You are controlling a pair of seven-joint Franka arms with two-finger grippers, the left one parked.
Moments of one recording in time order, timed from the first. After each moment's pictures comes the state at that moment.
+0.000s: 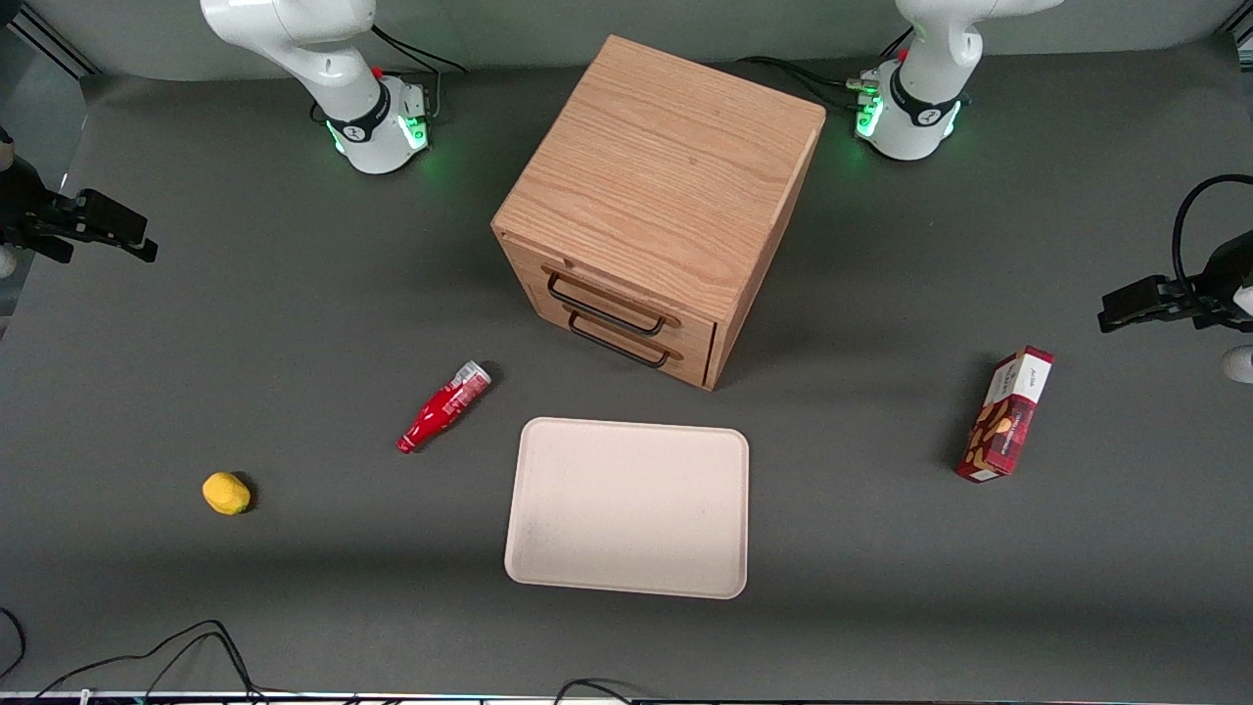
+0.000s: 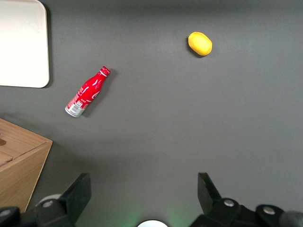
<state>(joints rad) 0.06 -0.07 -0.09 -1.60 -0.02 1.49 0.00</state>
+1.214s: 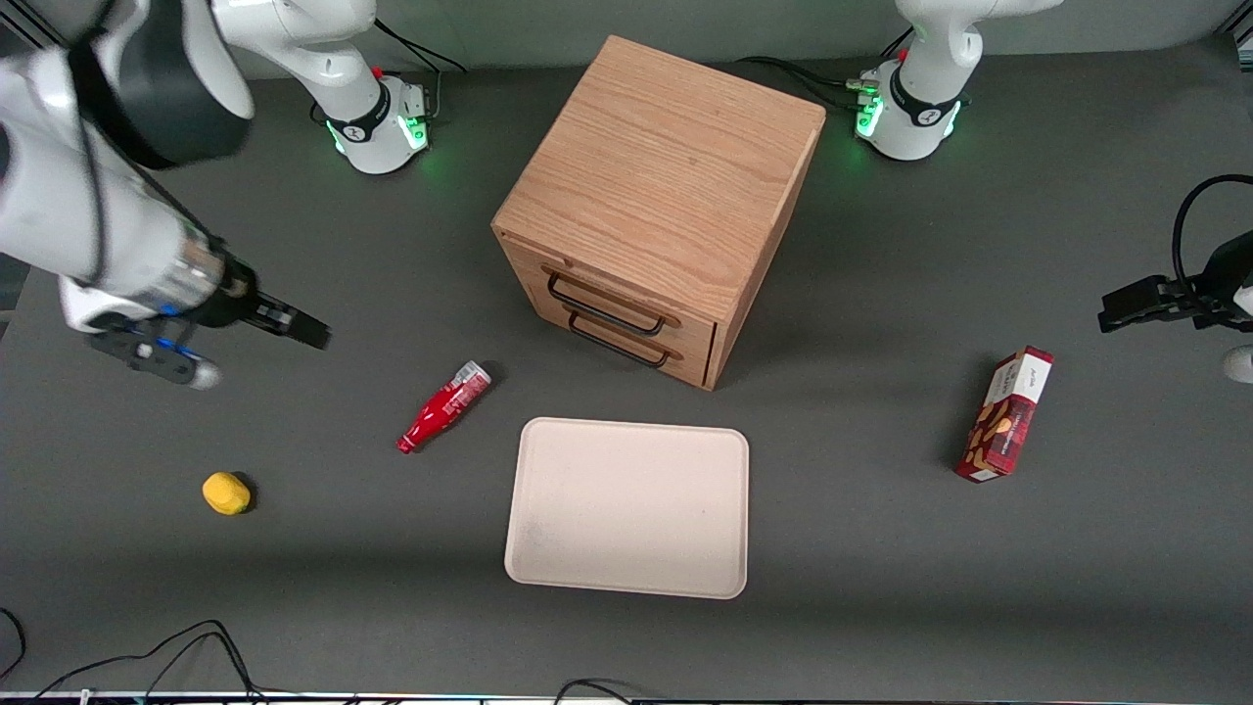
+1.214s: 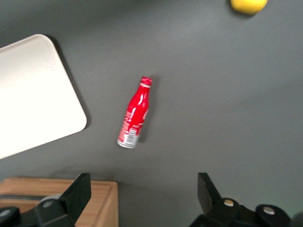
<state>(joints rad) 0.07 0.13 0.17 -1.70 0.03 1.76 0.70</state>
